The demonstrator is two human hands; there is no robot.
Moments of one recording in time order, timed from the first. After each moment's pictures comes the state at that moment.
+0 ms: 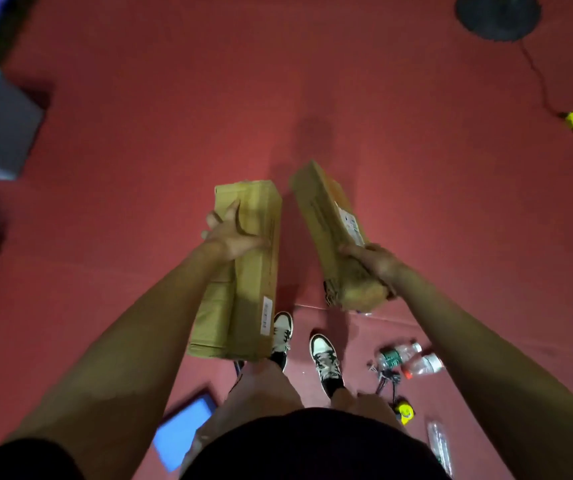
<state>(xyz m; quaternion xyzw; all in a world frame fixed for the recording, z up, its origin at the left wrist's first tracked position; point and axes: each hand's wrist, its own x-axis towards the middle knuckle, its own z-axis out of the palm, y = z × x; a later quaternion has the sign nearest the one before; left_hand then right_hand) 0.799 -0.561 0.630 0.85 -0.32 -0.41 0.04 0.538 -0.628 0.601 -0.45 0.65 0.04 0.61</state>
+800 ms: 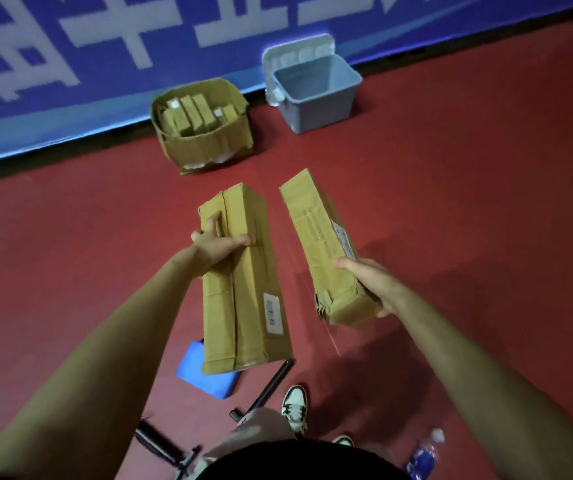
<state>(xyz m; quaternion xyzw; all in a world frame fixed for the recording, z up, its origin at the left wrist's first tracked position) 0.940 -0.183 0.724 0.86 0.17 -0.27 0.40 0.843 -0.450 0.705 -0.71 0.31 0.25 0.58</state>
